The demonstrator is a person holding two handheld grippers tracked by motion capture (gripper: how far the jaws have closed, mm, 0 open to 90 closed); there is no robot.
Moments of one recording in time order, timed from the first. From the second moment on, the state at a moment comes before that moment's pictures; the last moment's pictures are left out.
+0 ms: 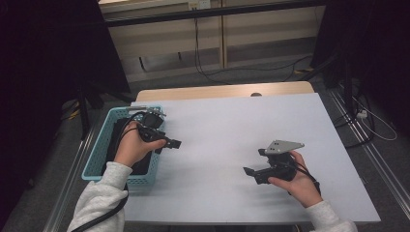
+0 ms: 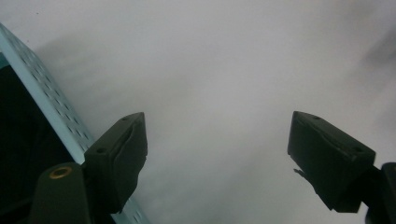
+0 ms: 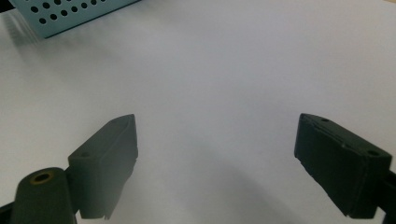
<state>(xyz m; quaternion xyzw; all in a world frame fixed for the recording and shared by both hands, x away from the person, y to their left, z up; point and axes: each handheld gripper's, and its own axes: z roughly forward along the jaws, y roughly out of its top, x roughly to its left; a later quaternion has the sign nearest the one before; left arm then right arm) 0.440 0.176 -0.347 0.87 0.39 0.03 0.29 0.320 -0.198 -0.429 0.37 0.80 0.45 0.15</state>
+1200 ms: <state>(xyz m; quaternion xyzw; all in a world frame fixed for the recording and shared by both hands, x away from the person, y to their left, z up) 0.422 0.158 -0.363 0.88 0.36 0.01 0.30 0.315 -0.224 -0.430 0.39 0.80 0.44 0.15</state>
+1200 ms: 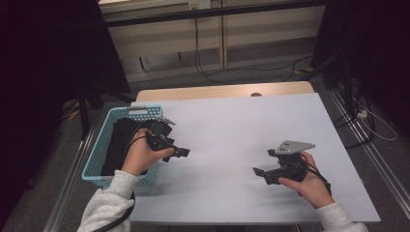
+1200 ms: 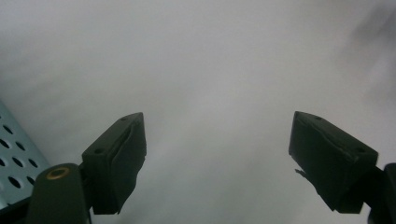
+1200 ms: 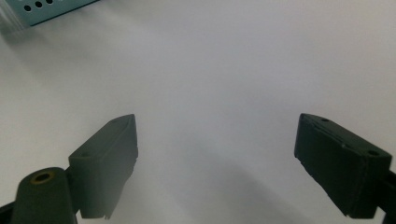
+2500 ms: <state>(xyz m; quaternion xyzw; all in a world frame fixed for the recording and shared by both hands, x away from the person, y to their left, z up) 0.405 0.150 -0.394 0.88 0.35 -0.01 0.31 0.301 -0.242 -0.438 0.39 0.81 0.42 0.15</state>
